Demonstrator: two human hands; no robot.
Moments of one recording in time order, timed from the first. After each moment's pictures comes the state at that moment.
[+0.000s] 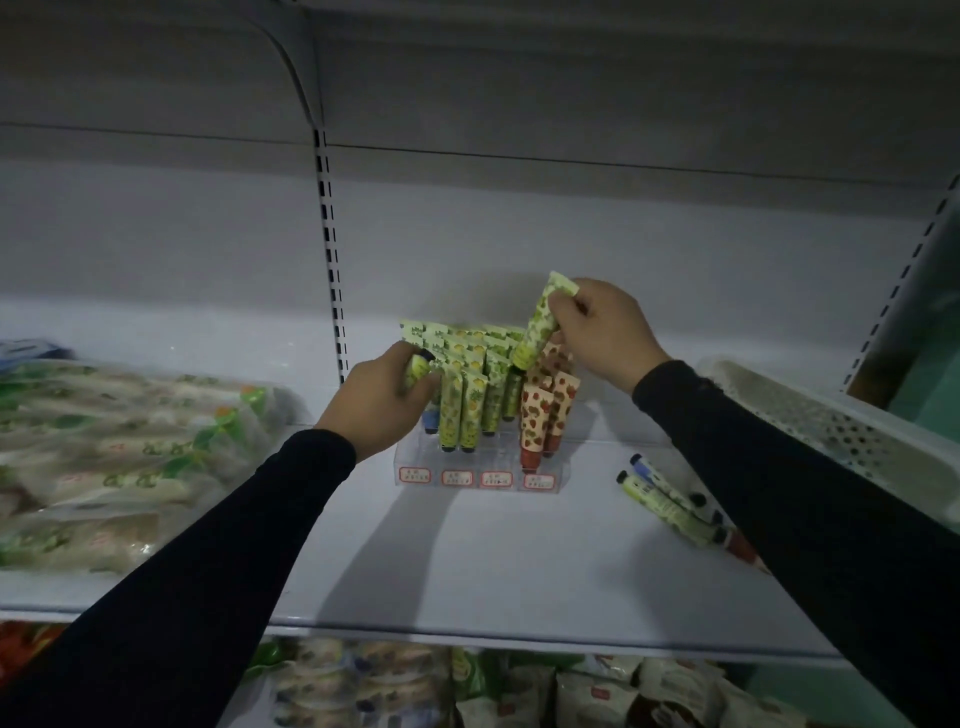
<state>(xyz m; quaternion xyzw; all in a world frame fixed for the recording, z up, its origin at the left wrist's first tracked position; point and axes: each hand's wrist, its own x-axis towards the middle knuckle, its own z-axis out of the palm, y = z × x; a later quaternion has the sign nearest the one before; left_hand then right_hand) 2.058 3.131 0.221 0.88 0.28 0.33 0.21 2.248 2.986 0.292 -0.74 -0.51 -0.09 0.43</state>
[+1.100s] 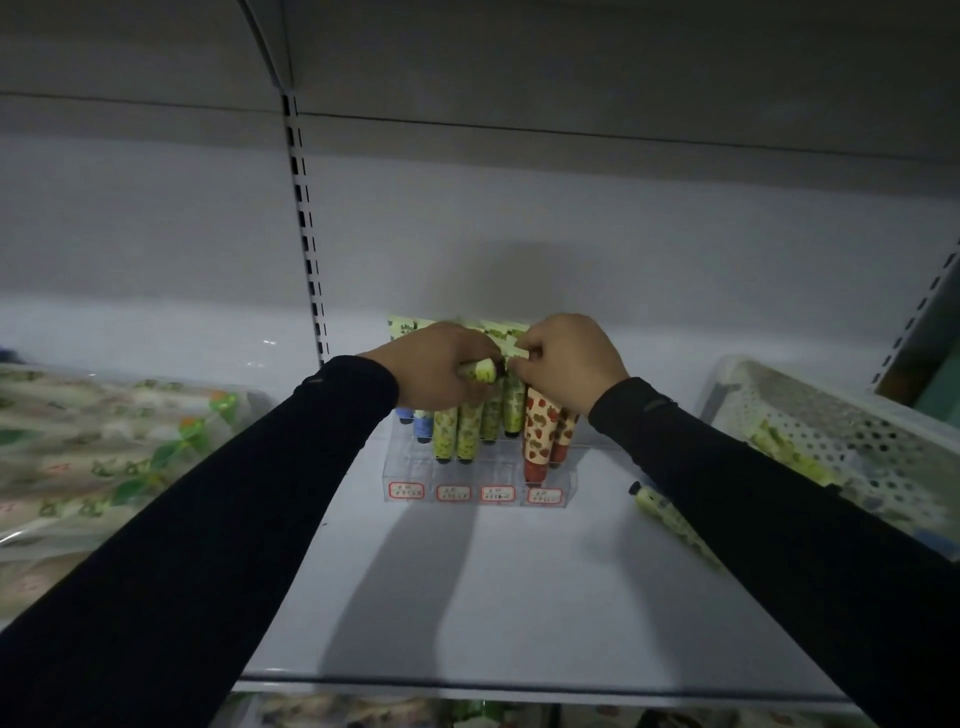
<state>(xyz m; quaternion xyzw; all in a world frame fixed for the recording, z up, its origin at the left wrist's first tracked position) 2.121 3.150 0.264 0.98 0.13 0.09 0.08 2.268 3.038 0.250 -0.79 -0.54 -0.17 0.23</state>
